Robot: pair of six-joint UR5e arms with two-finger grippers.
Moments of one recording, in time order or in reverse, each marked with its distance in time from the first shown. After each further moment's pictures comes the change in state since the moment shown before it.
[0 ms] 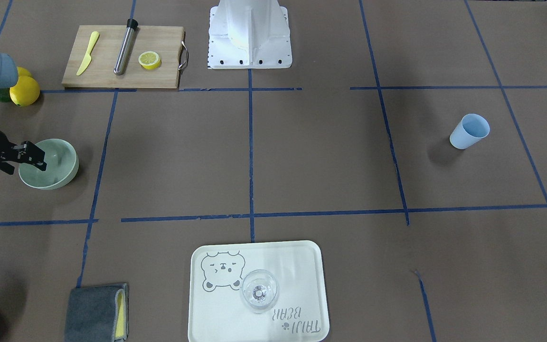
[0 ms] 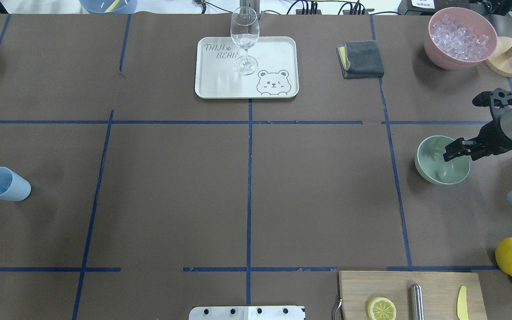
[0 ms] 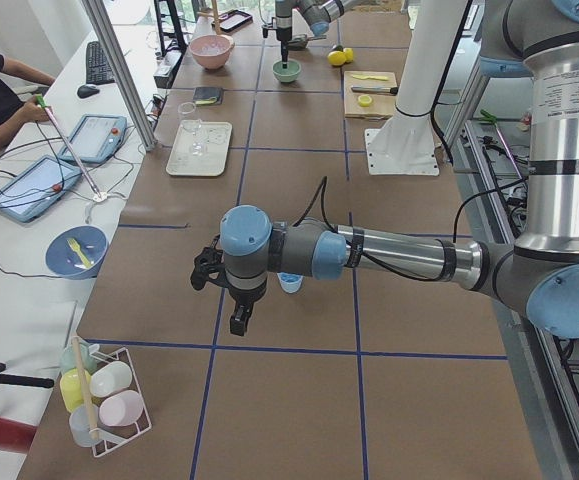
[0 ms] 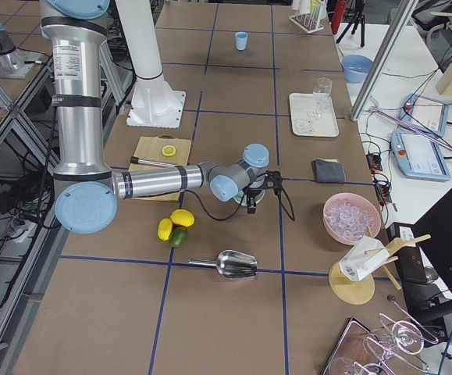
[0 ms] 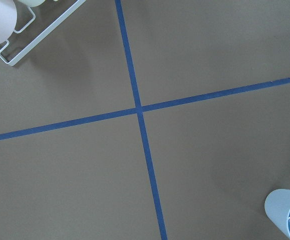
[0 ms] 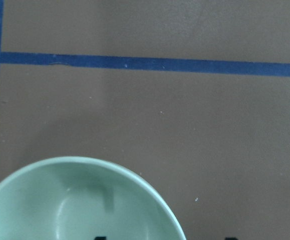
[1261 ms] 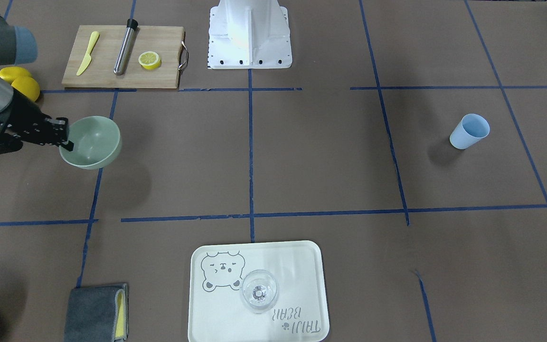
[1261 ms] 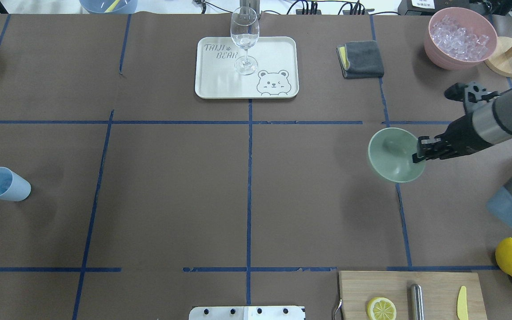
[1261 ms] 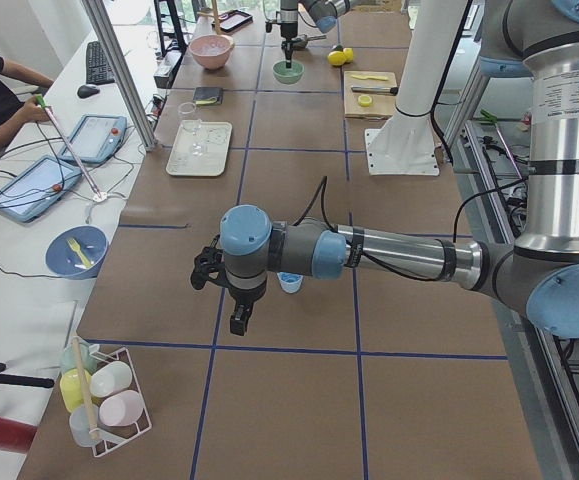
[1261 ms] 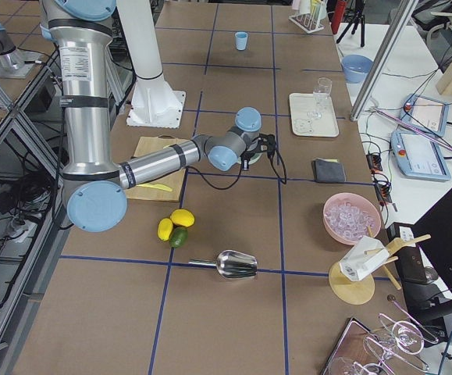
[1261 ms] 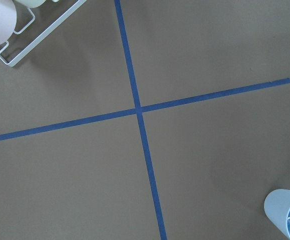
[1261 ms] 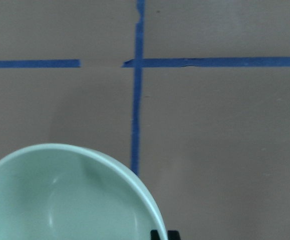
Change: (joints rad) left arm 0.000 0.000 -0.001 0.001 0.000 0.000; right arm -0.118 0.062 0.227 -0.010 0.036 0.337
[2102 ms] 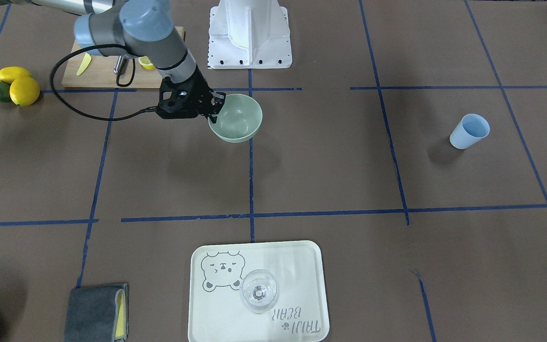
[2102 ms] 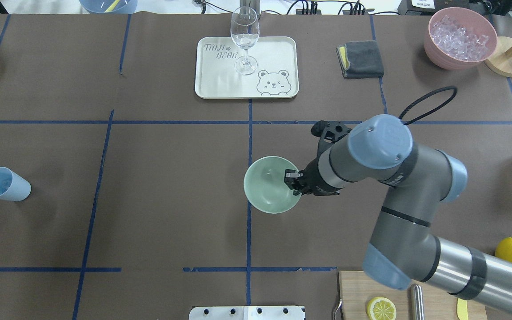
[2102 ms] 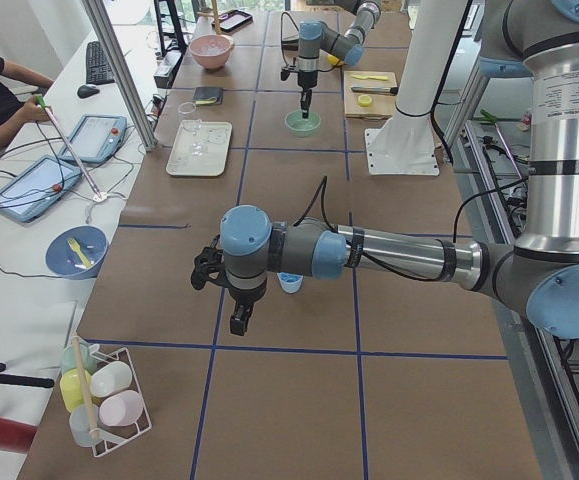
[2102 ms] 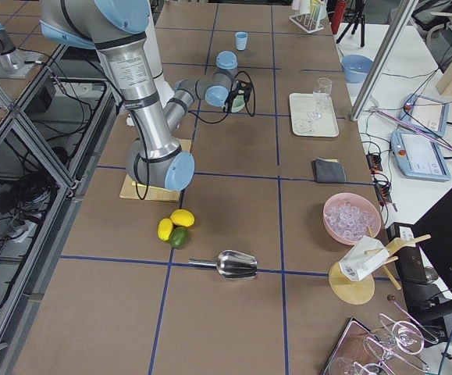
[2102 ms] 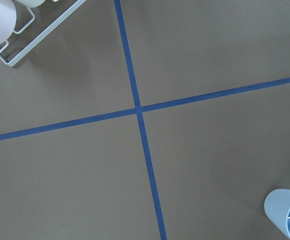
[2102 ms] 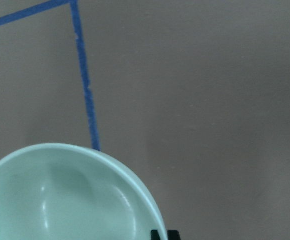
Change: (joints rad) left arm 0.000 0.000 0.000 0.001 0.000 0.001; right arm -0.414 0.459 -0.032 -0.291 -0.360 0.429
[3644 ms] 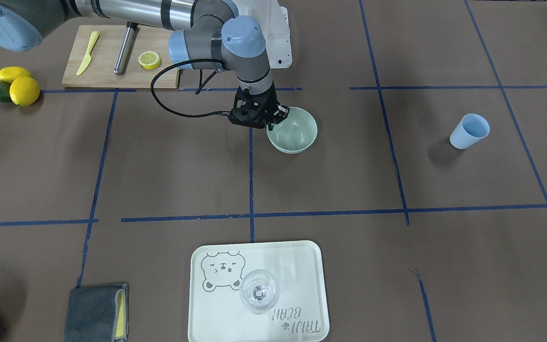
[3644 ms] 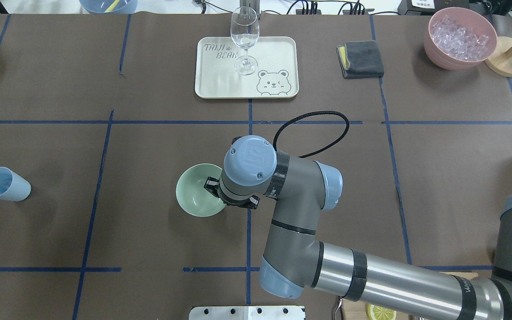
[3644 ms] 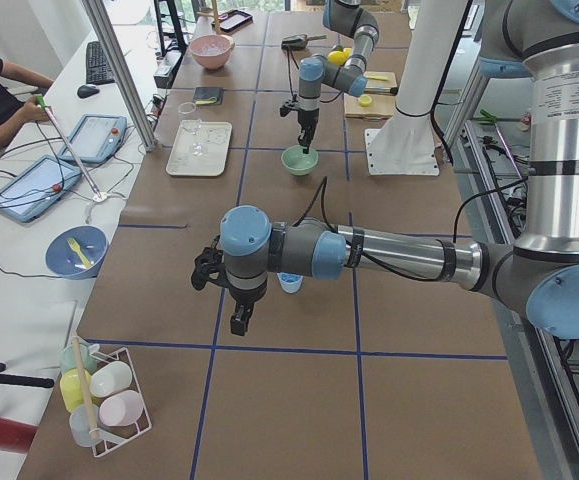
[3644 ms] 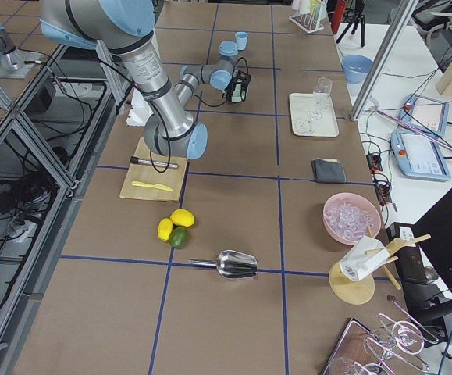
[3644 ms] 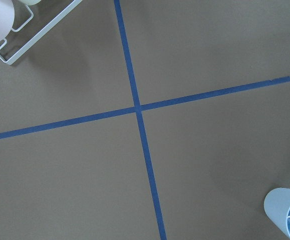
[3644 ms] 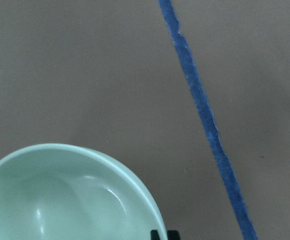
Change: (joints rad) left arm 0.003 0.000 0.000 0.002 0.000 0.001; right arm -0.082 0.279 -0.317 -0.002 -0.079 0.218
